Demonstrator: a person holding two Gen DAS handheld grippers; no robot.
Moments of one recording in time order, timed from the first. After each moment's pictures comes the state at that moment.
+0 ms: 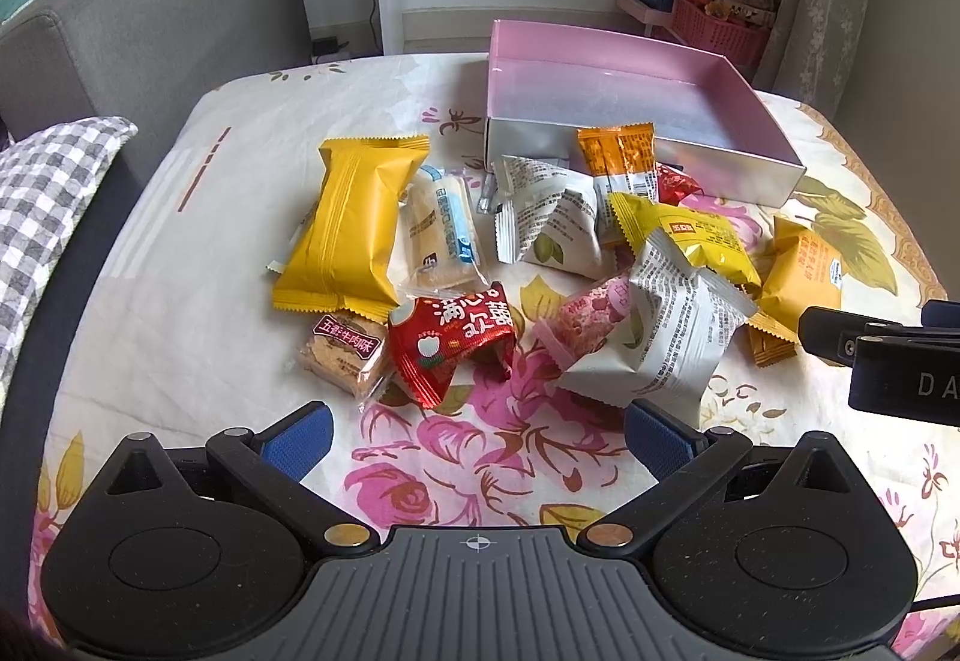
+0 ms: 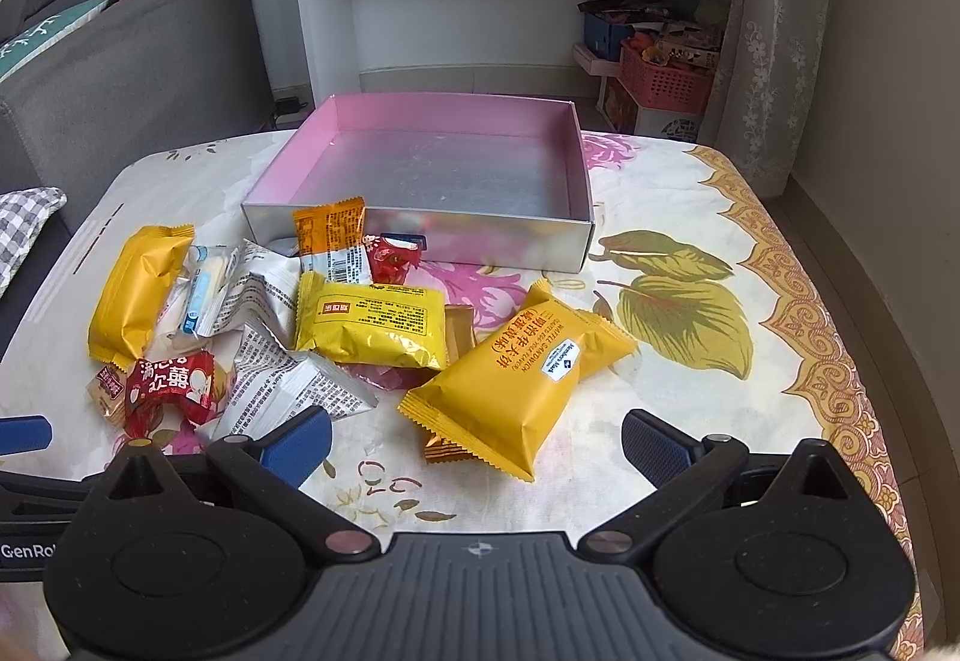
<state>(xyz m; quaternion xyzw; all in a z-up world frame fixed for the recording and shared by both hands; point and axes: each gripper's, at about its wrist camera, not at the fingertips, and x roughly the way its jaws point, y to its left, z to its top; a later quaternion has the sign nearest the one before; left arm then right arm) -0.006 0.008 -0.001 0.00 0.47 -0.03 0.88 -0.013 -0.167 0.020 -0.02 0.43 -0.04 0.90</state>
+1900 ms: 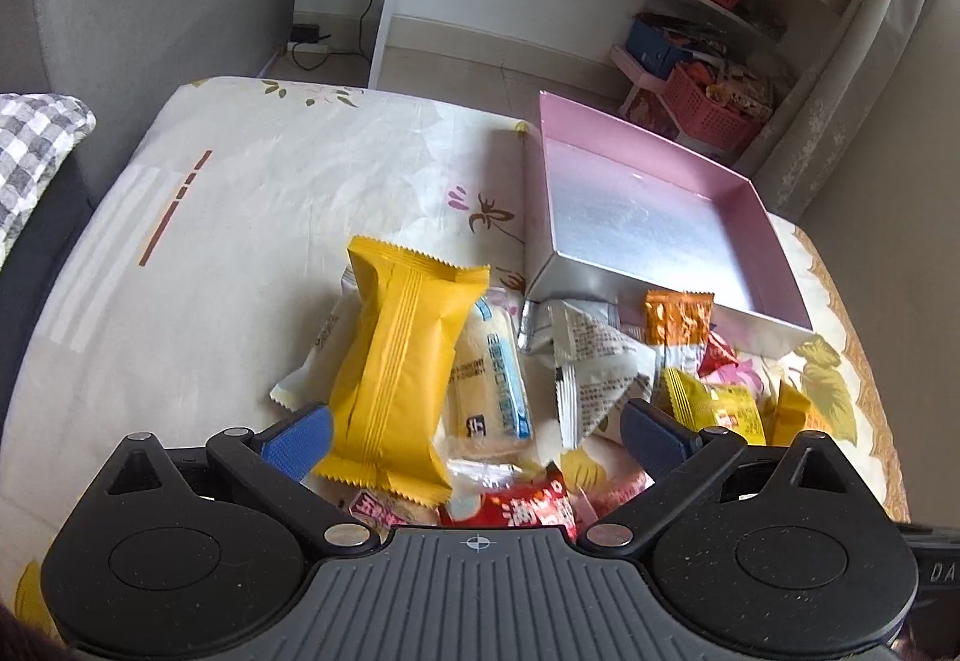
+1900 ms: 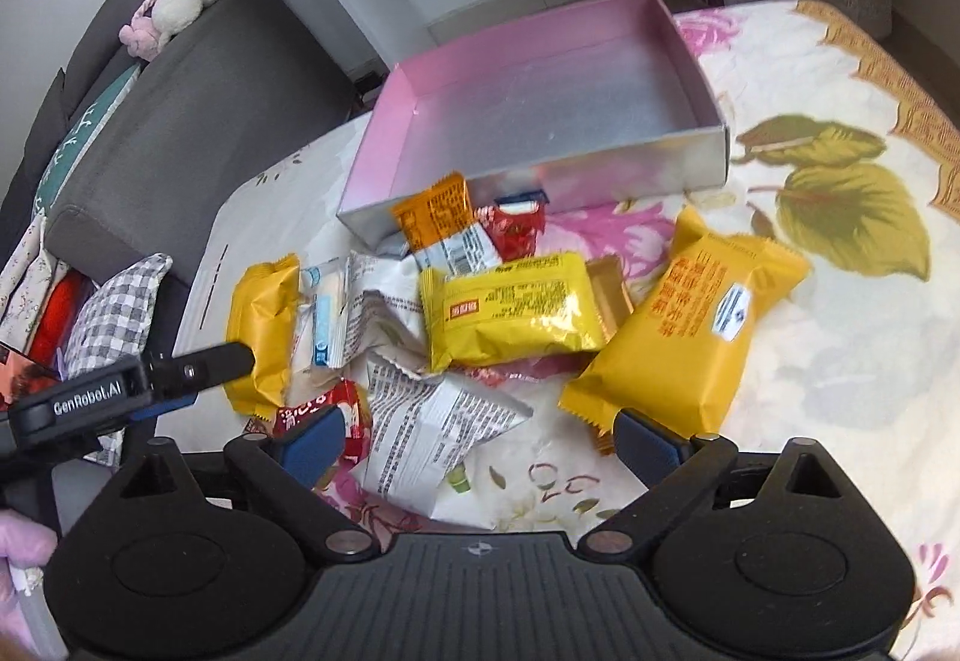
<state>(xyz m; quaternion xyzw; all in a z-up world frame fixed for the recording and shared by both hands) 0.090 0.086 0.001 -0.12 0.46 -0.09 0.87 0.025 -0.174 -0.004 0.18 0.51 0.06 0.84</state>
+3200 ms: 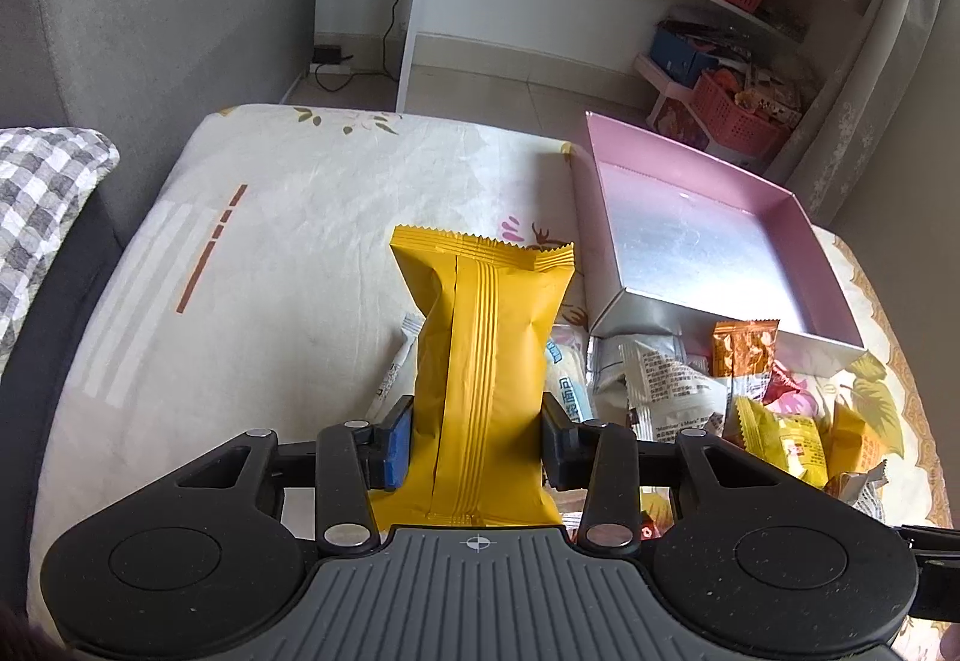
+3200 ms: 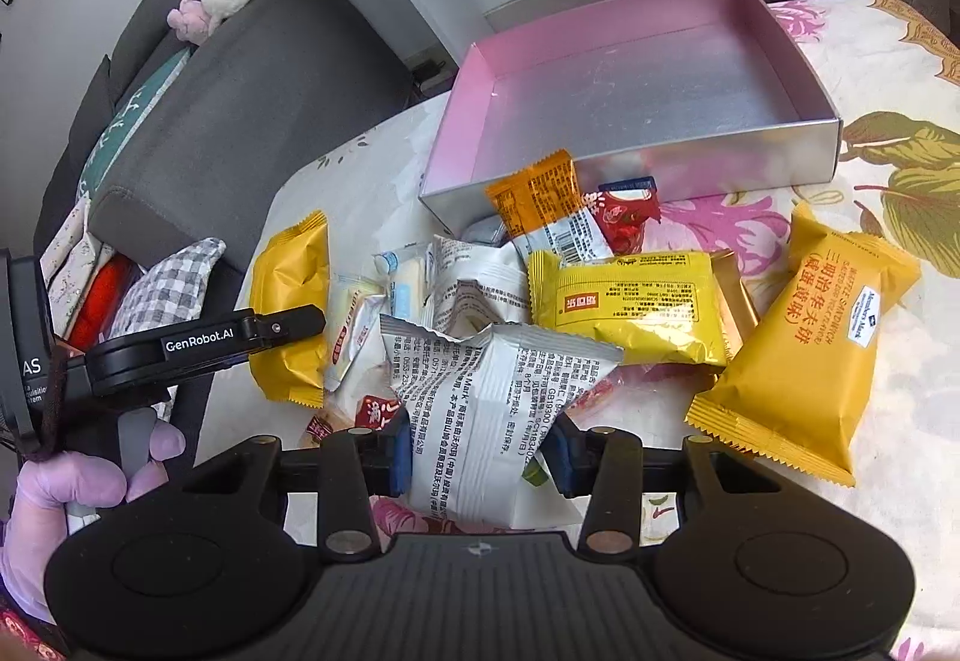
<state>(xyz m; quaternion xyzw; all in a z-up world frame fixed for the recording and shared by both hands) 0.101 0.103 0.002 -0.09 0.45 -0.06 0.89 0.036 -0.153 -0.005 0.19 0.49 0.11 0.84</state>
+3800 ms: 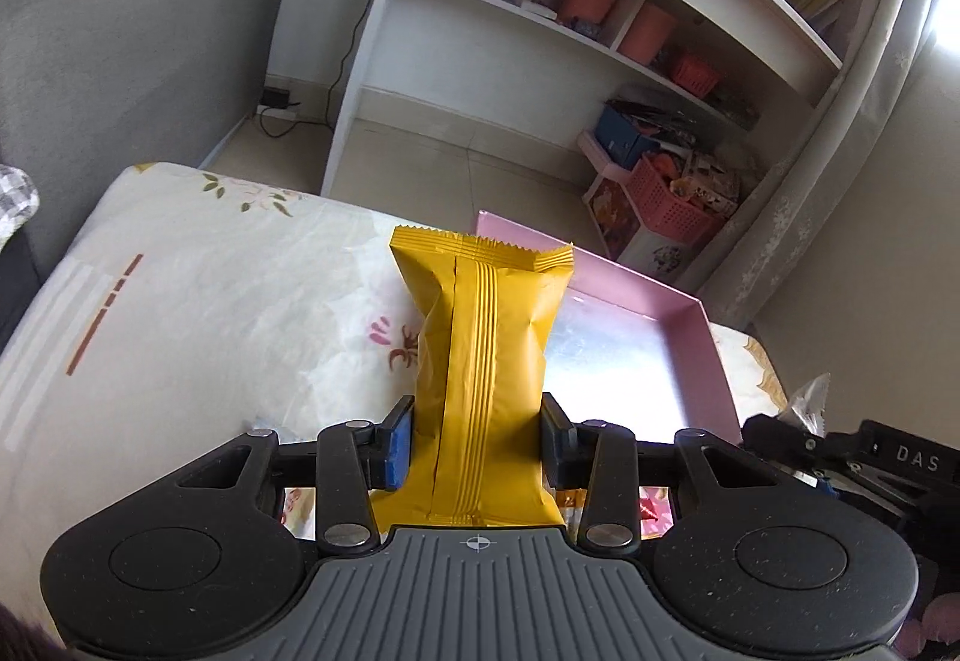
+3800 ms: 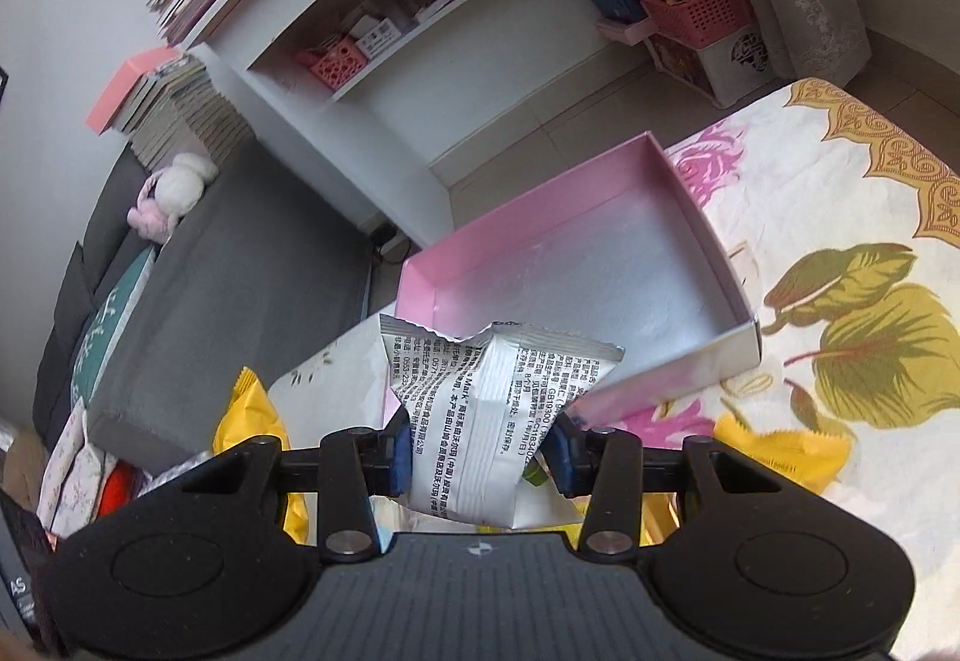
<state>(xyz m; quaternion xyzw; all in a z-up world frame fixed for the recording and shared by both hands) 0.135 0.057 0.034 -0.16 0.39 -0.10 0.90 0.089 -0.211 0.027 0.28 0.38 0.03 0.88</state>
